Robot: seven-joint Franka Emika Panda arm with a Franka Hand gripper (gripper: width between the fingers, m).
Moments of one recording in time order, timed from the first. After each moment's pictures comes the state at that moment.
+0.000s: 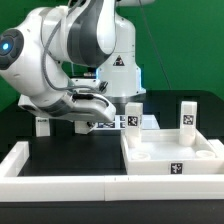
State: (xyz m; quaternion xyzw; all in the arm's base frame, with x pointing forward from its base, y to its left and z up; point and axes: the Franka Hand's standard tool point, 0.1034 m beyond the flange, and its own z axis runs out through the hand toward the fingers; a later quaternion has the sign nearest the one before) arm 0.353 -0.105 0.009 -0.89 0.20 0.39 0.12
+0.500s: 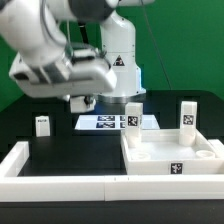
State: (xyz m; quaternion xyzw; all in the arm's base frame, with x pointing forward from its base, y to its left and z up) arm 0.408 -0.107 0.095 -0.93 0.13 0.32 0.12
